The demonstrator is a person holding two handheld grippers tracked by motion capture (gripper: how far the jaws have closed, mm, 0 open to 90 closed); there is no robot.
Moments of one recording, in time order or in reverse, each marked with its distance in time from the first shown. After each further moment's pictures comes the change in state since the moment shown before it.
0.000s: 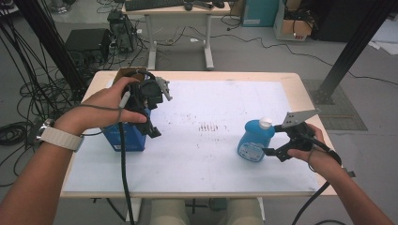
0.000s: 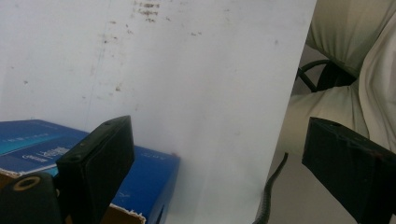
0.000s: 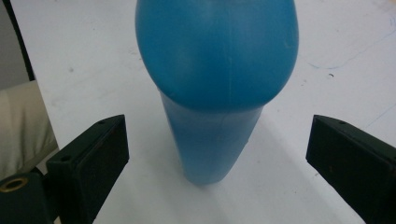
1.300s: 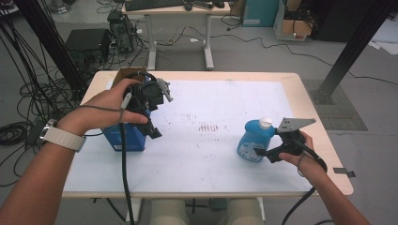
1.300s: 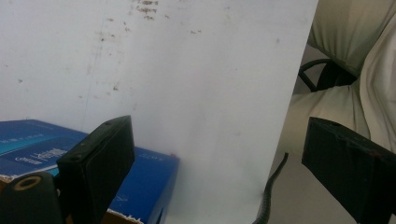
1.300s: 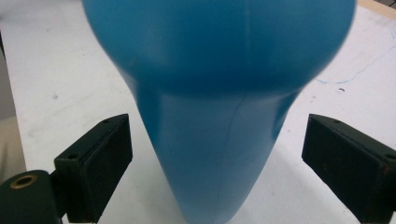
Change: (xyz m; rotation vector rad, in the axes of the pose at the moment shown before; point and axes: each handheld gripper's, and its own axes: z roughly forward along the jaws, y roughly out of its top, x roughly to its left) left arm 0.002 0.000 0.006 0.004 -0.009 -0.004; right arm 0.002 -0.021 0.031 -0.150 -0.009 0.048
